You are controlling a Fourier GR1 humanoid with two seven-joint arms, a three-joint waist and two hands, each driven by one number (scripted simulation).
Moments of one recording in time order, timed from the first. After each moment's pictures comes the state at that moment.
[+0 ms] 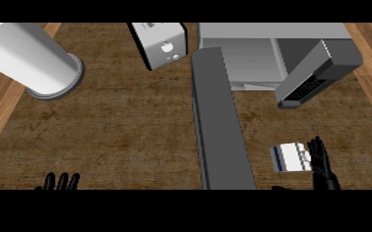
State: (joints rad) left arm 0.73 0.11 -0.34 -2.02 0.20 0.06 -0.61; right arm 0.01 -0.14 -0.28 -0.73 0.05 0.06 -1.02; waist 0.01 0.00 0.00
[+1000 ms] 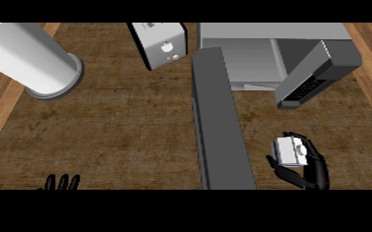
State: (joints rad) left arm 0.73 0.14 -0.35 -2.01 0.22 0.06 -0.63; right arm -0.15 -0.13 -0.31 -0.59 0.07 -0.05 -1.03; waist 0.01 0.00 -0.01
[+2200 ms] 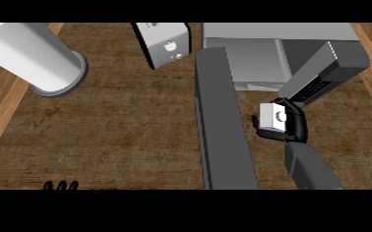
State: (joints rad) left arm 0.76 0.18 -0.36 -2.01 0.25 0.03 -0.66; right arm -0.53 -0.13 -0.37 -0.32 0.07 -0.09 -1.08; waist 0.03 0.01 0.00
